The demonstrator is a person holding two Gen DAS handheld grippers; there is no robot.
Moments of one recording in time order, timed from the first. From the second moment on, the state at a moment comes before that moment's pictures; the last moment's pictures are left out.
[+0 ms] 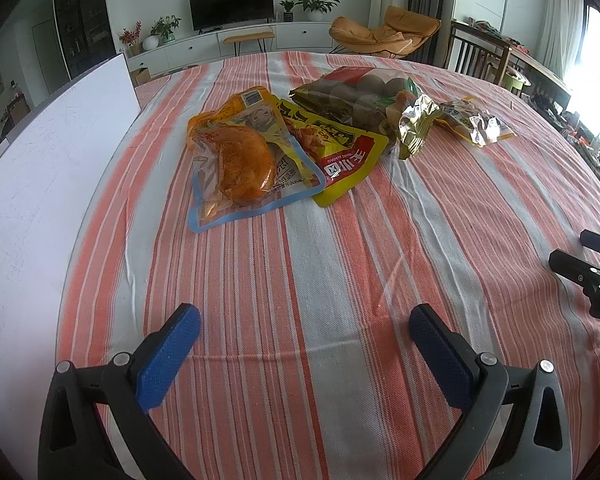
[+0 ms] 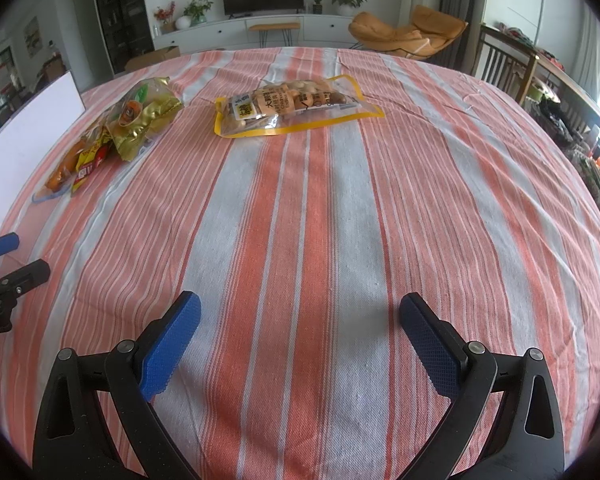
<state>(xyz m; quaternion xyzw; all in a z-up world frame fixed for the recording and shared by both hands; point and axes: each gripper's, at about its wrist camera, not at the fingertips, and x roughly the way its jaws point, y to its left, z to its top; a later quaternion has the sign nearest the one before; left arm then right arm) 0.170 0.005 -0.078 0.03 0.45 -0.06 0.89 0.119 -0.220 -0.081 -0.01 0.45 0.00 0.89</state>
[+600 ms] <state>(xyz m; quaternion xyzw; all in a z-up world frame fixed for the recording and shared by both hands) 0.190 0.018 -0.051 -0.02 0.47 -0.08 0.88 0.119 -0.220 -0.081 -0.01 0.45 0.00 0.89</state>
